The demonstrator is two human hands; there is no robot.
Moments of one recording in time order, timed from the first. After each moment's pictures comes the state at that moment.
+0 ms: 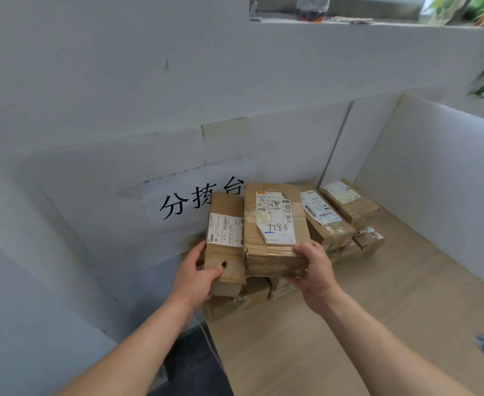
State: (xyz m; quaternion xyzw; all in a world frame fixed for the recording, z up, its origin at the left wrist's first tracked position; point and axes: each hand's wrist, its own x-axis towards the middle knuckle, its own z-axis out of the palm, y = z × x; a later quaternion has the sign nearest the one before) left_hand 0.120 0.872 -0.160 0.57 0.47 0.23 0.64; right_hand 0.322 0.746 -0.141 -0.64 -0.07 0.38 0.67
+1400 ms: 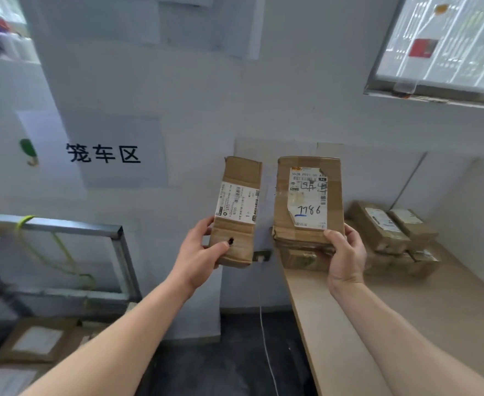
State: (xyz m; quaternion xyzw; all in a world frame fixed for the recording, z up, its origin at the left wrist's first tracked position) left_hand -0.185 0.664 -0.043 0.58 0.43 0.44 0.53; right_hand 0.082 0.614 -0.043 -0.53 -0.26 0.31 0.74
